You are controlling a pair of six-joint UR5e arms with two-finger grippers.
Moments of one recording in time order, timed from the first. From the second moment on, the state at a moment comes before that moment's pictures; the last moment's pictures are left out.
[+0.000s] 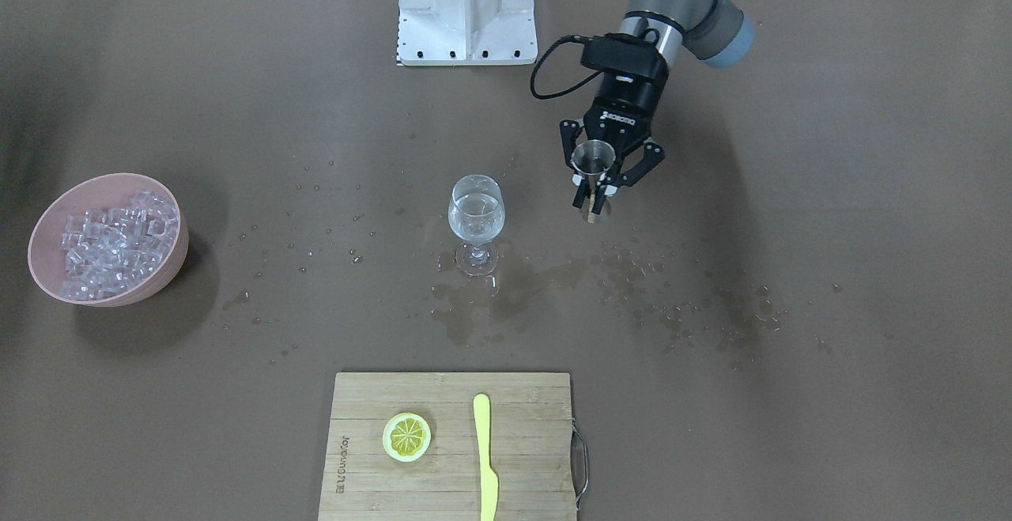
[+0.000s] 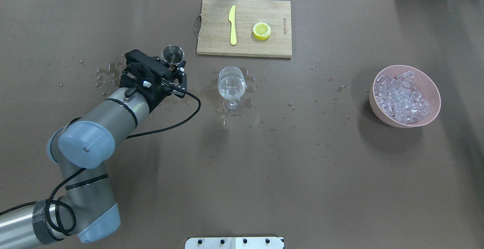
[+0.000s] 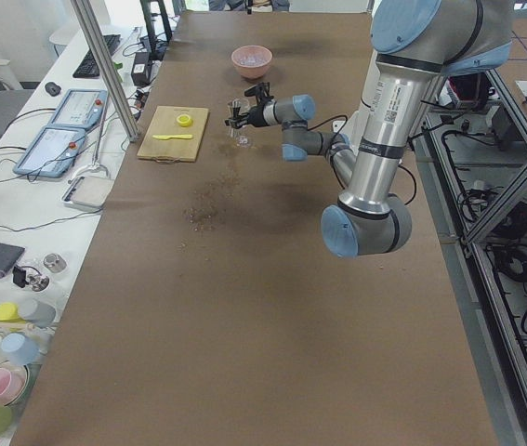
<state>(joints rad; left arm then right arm) -0.43 -1.99 -1.82 -2.34 -1.02 -0.47 1.53 -1.49 1.51 -1.50 2.46 -0.13</state>
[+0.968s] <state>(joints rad) -0.37 -2.18 -1.84 -1.85 -0.91 -0.12 1.51 -1.49 1.51 -1.50 2.46 -0.13</state>
